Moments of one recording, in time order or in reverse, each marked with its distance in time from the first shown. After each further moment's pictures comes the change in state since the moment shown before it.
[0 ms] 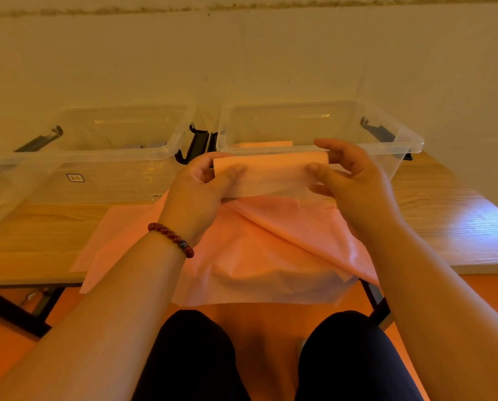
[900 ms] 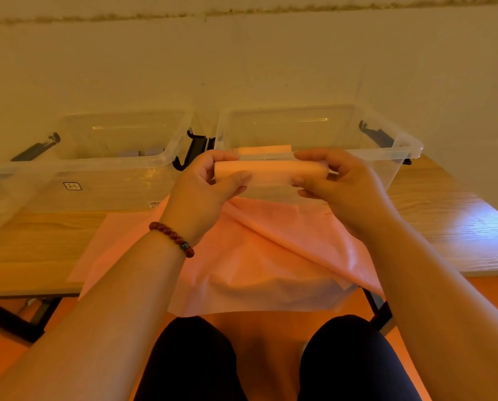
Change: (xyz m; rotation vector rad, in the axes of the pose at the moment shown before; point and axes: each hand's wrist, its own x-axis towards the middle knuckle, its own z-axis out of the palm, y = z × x) left_hand 0.015 0.001 0.004 0.011 -0.057 0.006; right_hand 0.011 -0.007 0.002 -0.025 -0.122 0.047
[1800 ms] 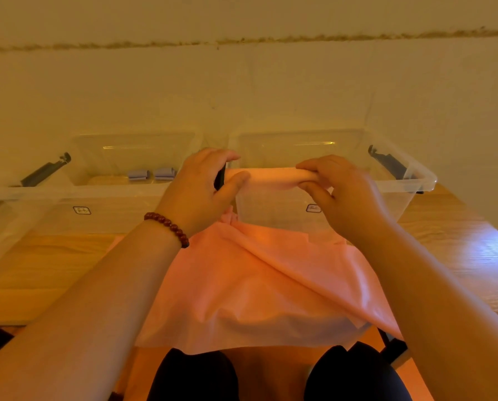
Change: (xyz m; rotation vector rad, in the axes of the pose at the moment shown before) left_hand 0.063 0.007 -0.034 0.974 -0.074 0.421; right_hand 0.049 -0.001 0.000 -0.841 -0.019 -0.507
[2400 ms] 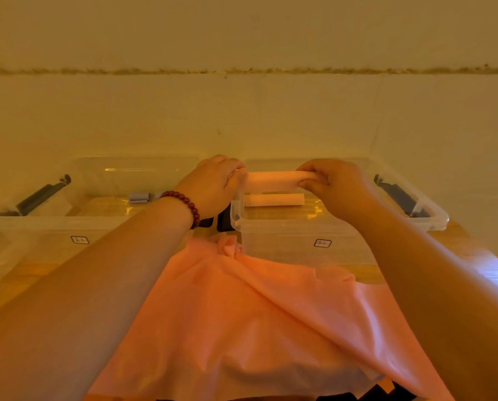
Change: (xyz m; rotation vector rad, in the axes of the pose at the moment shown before) left_hand 0.076 -0.031 -0.001 0.101 -0.263 -0.032; right_hand 0.082 0.017 0.002 -0.014 -0.231 0.252
